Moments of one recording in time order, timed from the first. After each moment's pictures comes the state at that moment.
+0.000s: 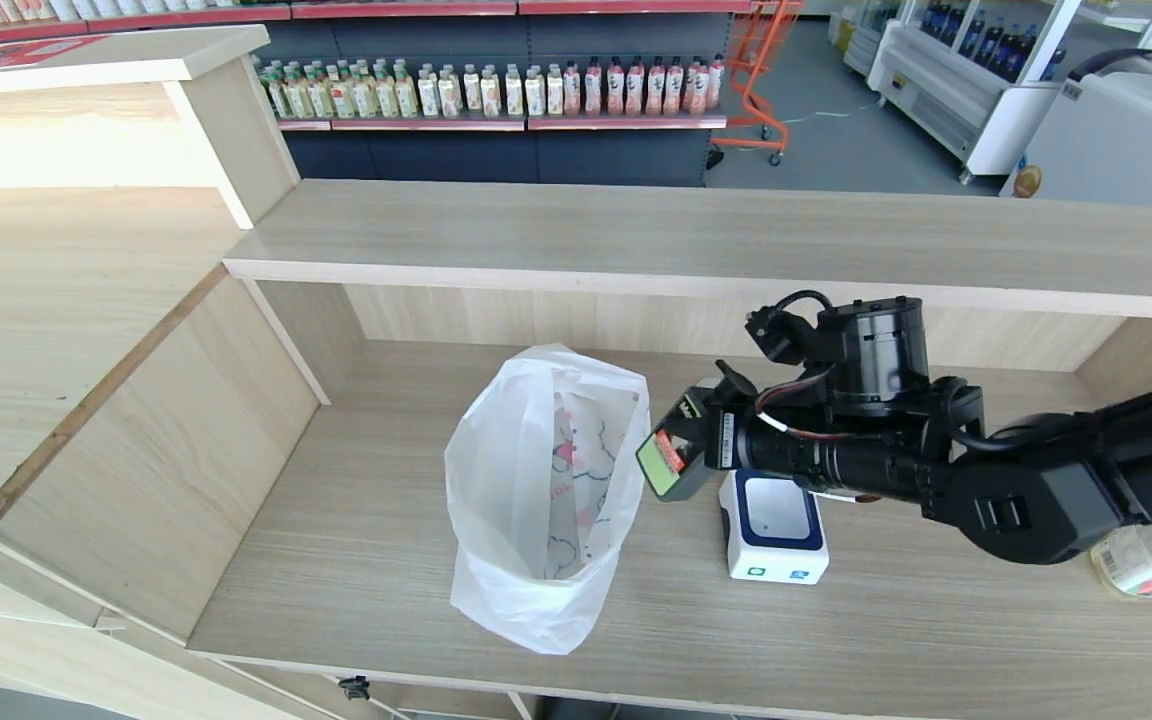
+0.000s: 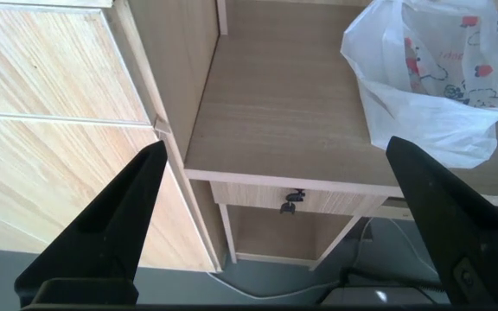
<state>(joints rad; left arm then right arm) 0.00 0.00 0.00 0.00 0.00 0.00 0.53 1.88 -0.99 -0.52 0.13 0.29</state>
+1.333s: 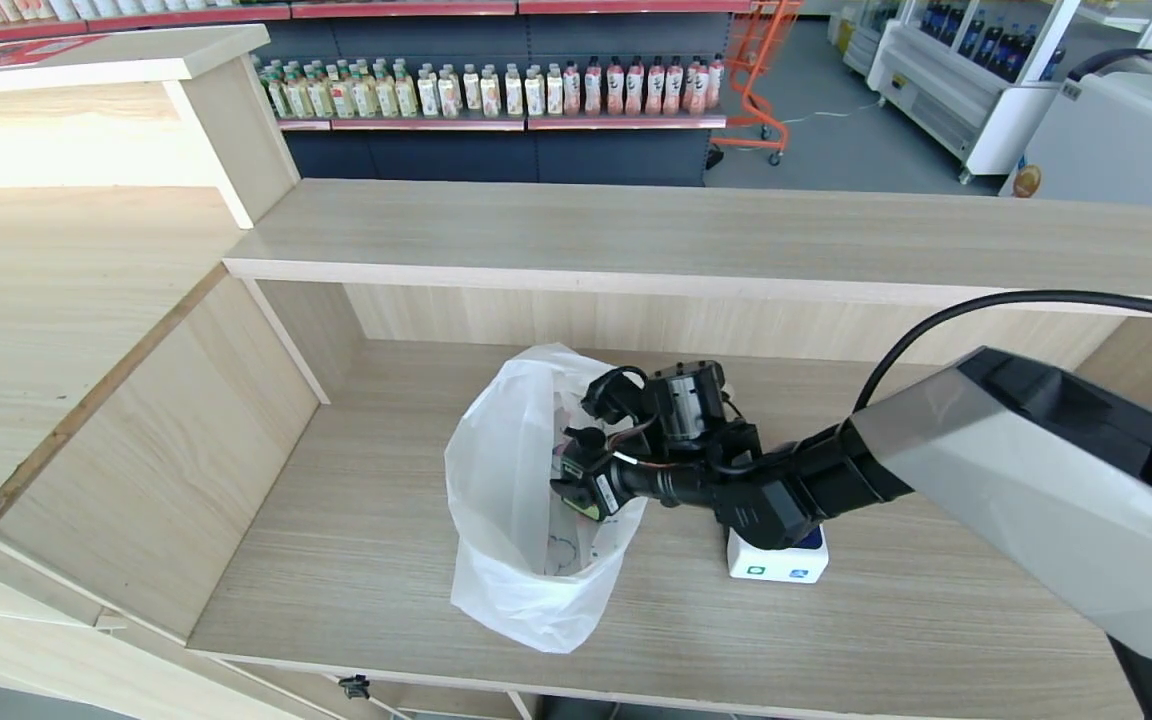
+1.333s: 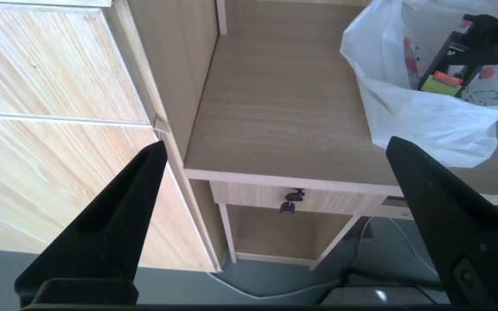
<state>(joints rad) 0.00 0.00 0.00 0.00 0.00 0.00 0.62 2.33 -1.39 -0.52 0.12 -0.18</state>
